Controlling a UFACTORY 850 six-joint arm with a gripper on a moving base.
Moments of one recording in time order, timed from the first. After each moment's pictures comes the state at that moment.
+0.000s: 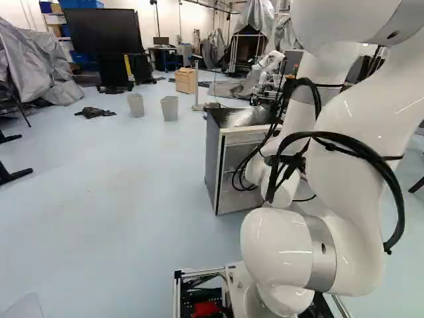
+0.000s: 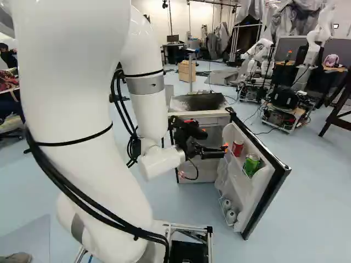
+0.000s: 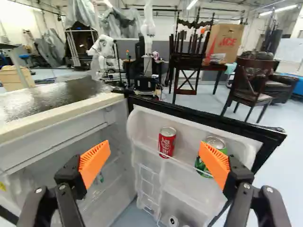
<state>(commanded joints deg) -19.2 -10.3 -8.5 22.8 82.5 0.0</state>
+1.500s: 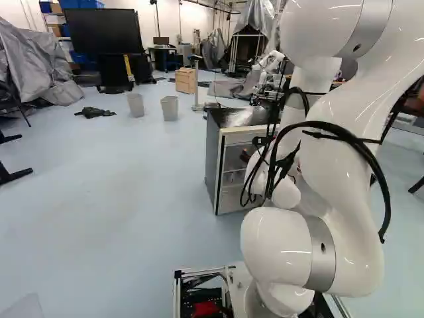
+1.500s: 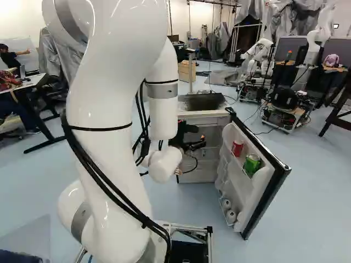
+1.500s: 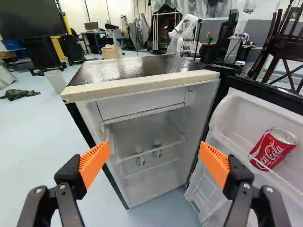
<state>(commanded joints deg) -20.8 -21.4 -14.0 -6.8 82.5 0.0</state>
